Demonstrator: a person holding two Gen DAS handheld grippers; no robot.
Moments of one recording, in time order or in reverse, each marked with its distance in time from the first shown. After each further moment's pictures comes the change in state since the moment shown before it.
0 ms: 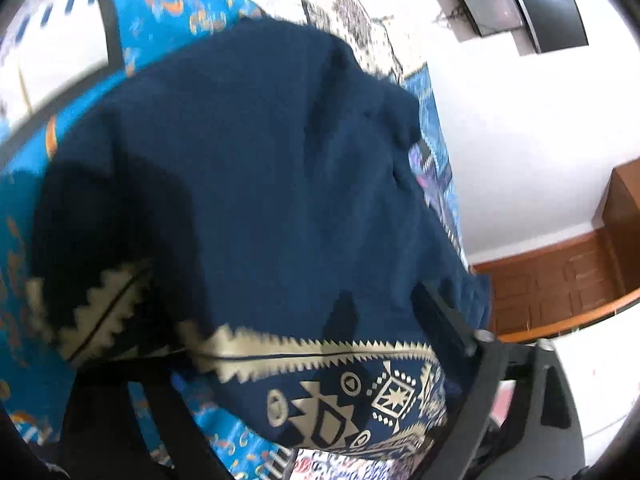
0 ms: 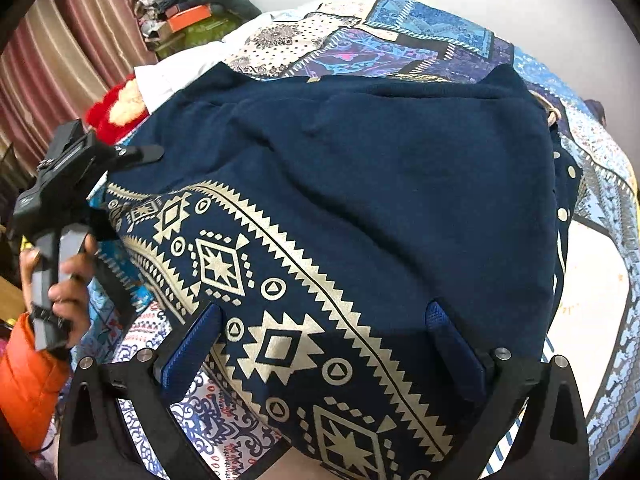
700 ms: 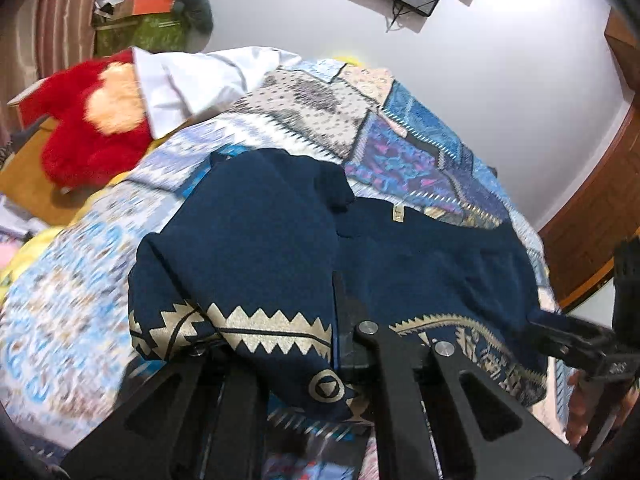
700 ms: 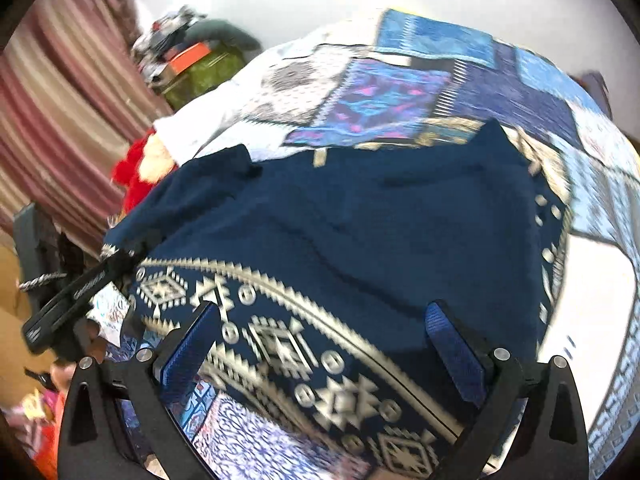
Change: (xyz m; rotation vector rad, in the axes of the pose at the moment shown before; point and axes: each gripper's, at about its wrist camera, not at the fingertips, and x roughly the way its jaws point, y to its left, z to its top) left arm -0.092 -0.075 -0.056 0.478 -0.201 0.356; right arm -0.032 0.047 0.044 0.114 -0.043 0.096
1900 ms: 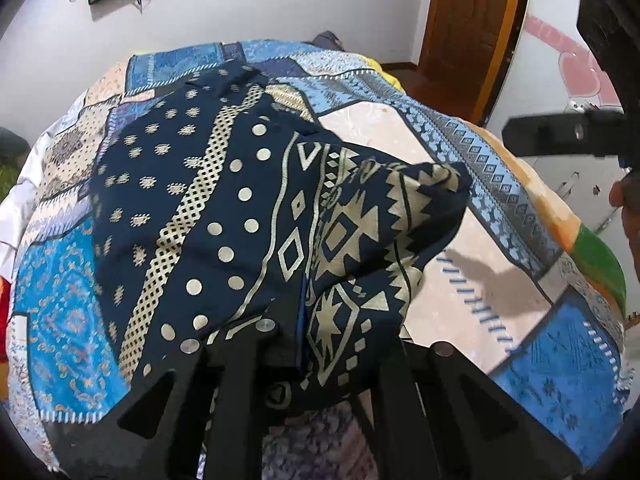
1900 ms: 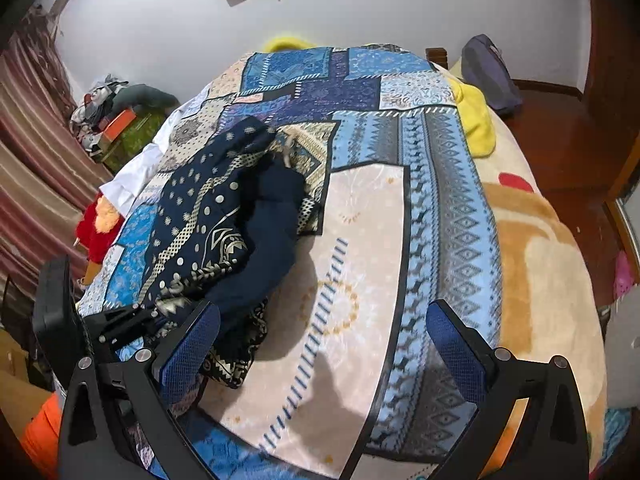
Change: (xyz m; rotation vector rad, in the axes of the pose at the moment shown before) left arm 0.016 -0.233 -0.109 0.729 0.245 -0.206; right arm -0.150 -0.138 -0.091 0.277 -0.117 -0.164
